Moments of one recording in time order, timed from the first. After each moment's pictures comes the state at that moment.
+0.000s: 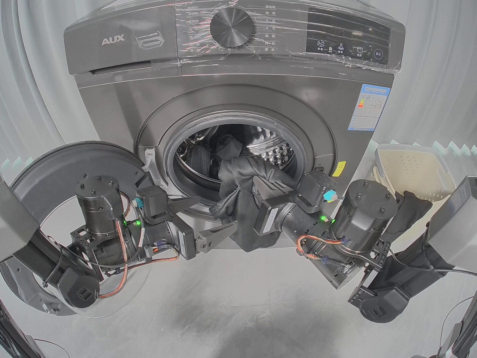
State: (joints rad) left arm -0.48 1.84 -0.55 -1.17 -0.37 -0.04; right arm 0.85 2.00 -0.77 -1.39 -0.31 0.13
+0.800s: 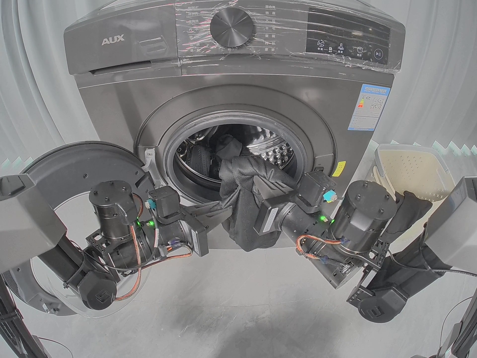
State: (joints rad) left arm -0.51 1.95 -0.58 -1.33 -0.36 -0.06; right arm 0.84 2.01 -0.77 -1.41 -0.31 0.13
